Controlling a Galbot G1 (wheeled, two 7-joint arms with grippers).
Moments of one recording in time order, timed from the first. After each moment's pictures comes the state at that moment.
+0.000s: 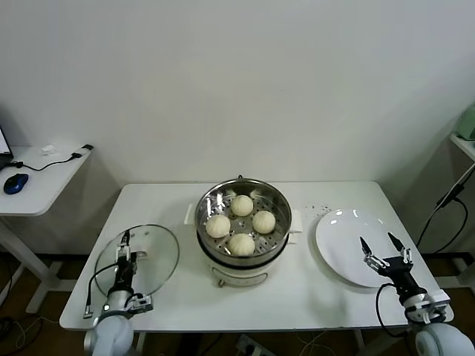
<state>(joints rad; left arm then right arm) 1.21 -1.43 -0.69 -1.40 1.46 0.03 -0.25 -1.44 1.04 0.69 1.64 0.49 0.17 -0.20</state>
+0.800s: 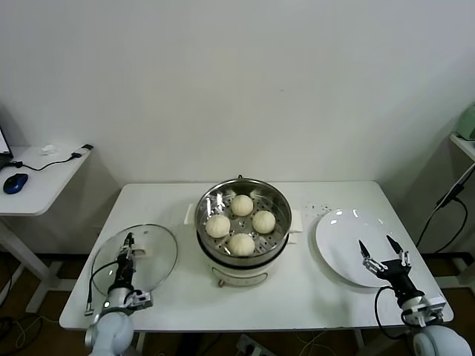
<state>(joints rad) 1.19 -1.41 -0.68 -1.35 1.42 0.02 -0.27 -1.42 1.06 0.70 1.60 0.43 0.20 -0.22</state>
